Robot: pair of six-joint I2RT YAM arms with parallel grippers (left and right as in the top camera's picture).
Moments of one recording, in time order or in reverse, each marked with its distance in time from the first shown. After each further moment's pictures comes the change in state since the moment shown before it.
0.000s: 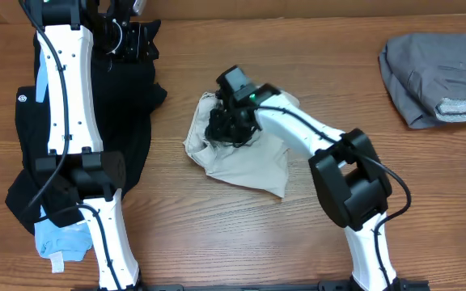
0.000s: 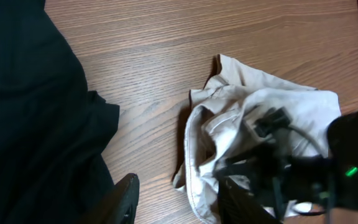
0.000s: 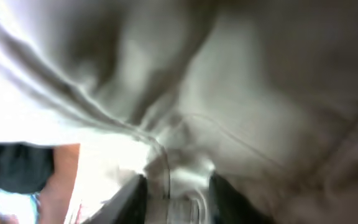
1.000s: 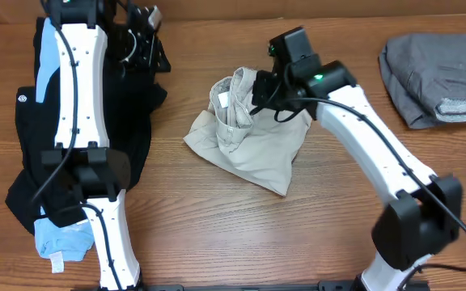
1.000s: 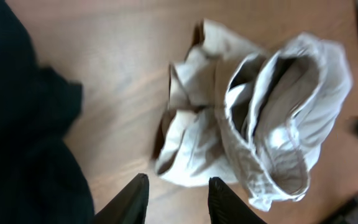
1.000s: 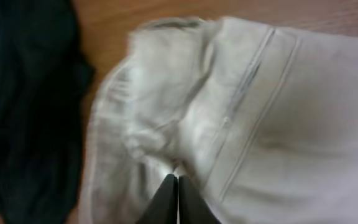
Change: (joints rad) left arm -0.035 0.000 -0.077 -0.020 0.040 0.004; right arm -0.122 -0.354 -0.074 -0.058 0.267 0.033
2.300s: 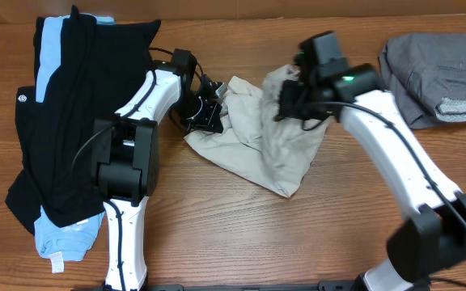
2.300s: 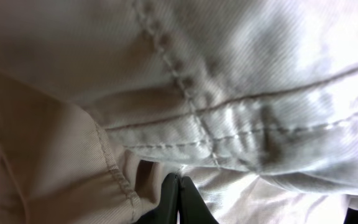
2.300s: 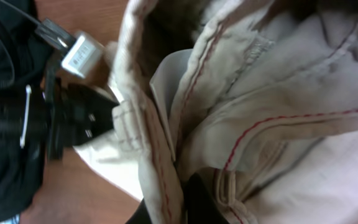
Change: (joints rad) left arm -0.226 -0.005 -0.900 0.665 0.114 0.011; right arm -0.055 -0.073 -0.055 -0.104 0.007 -0.099
